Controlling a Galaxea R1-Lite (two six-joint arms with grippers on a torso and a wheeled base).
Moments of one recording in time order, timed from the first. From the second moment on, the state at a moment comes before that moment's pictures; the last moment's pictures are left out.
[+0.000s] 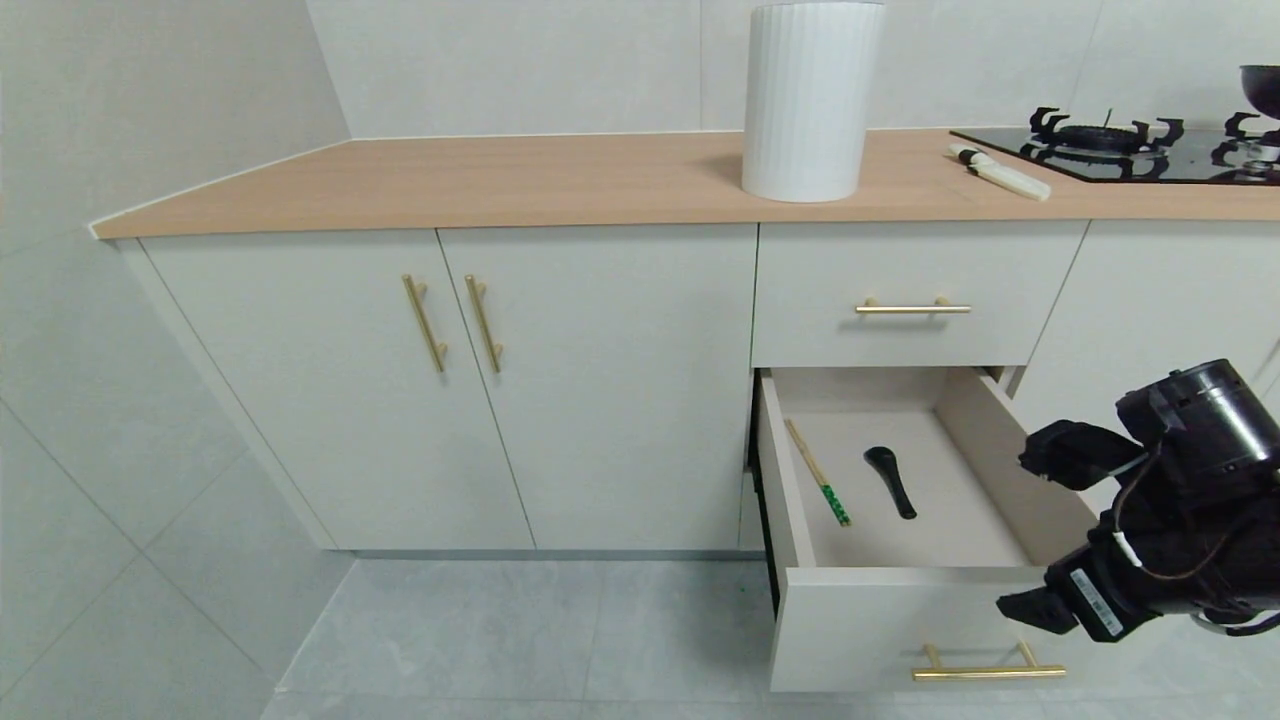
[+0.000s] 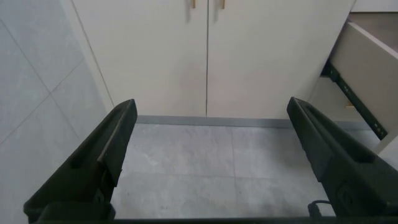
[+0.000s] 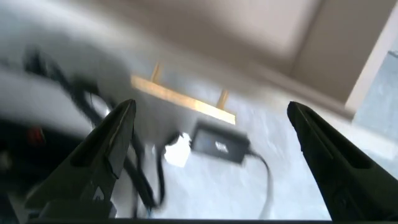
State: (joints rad) left arm 0.00 0.00 0.00 0.00 0.03 -0.01; right arm 0.31 1.52 -0.79 0.24 -0.13 -0.17
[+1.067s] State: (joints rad) left arm 0.00 0.00 0.00 0.00 0.03 -0.01; right arm 0.37 1.72 -0.82 0.28 -0.14 -0.12
